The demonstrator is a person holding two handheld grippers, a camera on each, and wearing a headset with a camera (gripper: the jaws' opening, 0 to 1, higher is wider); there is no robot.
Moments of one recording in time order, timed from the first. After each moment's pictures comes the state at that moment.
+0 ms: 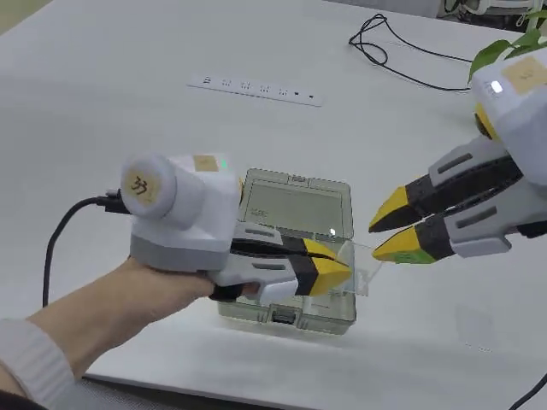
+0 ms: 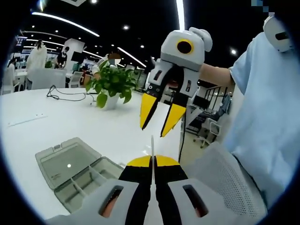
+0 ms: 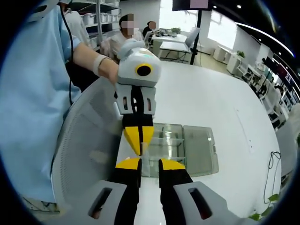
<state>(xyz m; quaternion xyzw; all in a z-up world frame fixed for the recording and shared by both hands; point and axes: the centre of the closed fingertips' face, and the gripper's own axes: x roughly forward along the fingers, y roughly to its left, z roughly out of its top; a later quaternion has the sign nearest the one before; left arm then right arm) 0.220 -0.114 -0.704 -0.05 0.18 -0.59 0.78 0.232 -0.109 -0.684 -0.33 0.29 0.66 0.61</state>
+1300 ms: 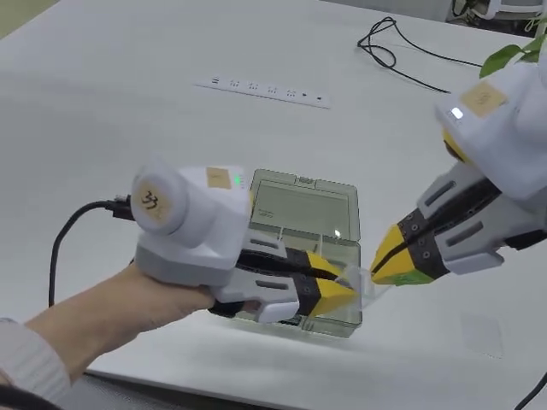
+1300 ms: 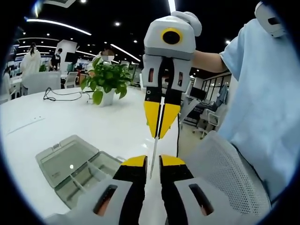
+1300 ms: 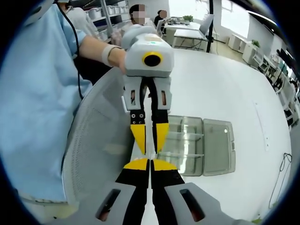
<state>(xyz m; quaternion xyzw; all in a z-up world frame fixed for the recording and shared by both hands) 0.212 -0.107 -0.713 -0.02 0.19 -0.60 0.78 0.210 -0.106 -0.700 -0.34 0.35 0.69 0.54</state>
